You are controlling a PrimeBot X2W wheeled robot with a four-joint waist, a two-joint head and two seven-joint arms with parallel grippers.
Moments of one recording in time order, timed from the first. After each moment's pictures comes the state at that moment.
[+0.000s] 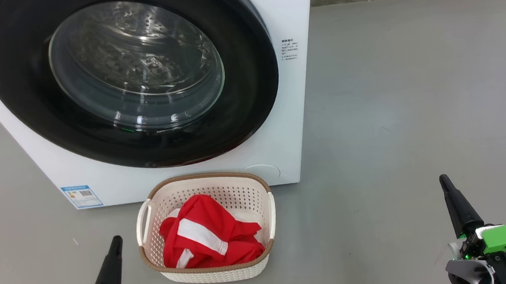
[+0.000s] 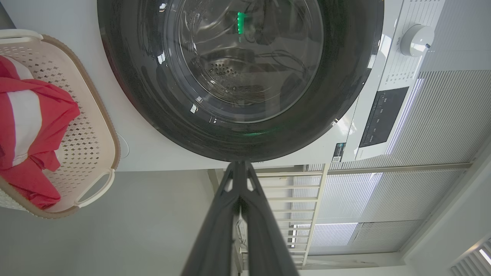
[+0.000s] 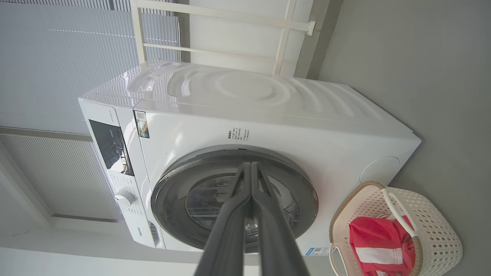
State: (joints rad) left arm -0.07 0.04 0.08 0.27 -1.60 -0.12 0.11; right arm -0.06 -0.05 -0.11 0.27 1.63 0.13 0.09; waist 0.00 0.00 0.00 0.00
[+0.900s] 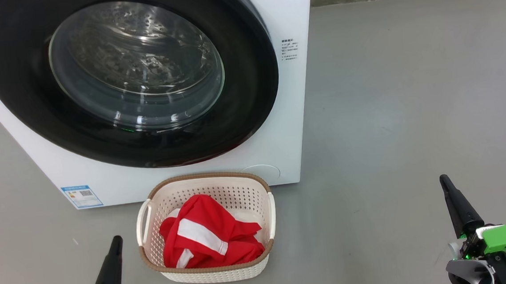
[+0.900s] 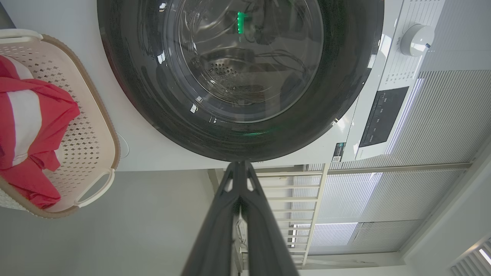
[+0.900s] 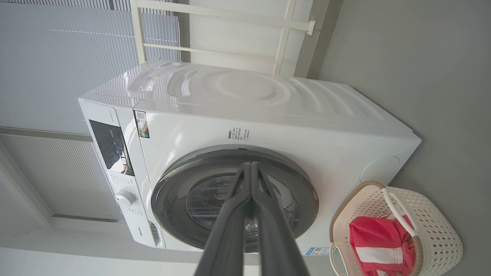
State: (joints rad) left arm -0.07 0.04 0.08 0.27 -1.60 -0.12 0.11; right arm -0.06 -0.05 -0.12 0.27 1.63 0.13 0.10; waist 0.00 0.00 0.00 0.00
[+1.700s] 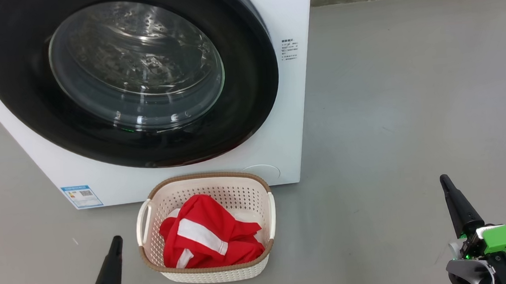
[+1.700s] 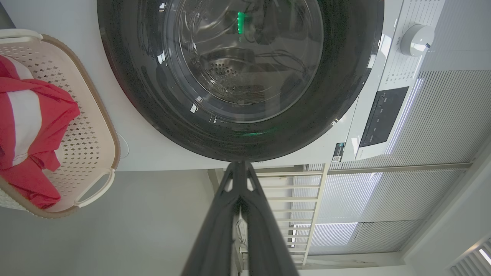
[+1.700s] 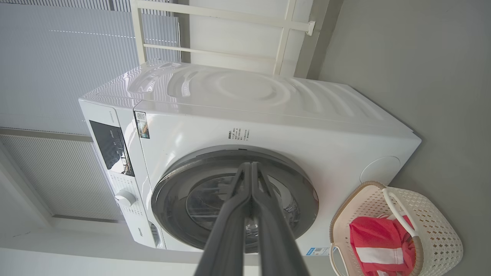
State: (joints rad) left arm -0.07 0.04 0.08 0.27 -1.60 -0.12 0.11; right arm -0.06 -0.05 -0.12 0.27 1.62 0.13 0.10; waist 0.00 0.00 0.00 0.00
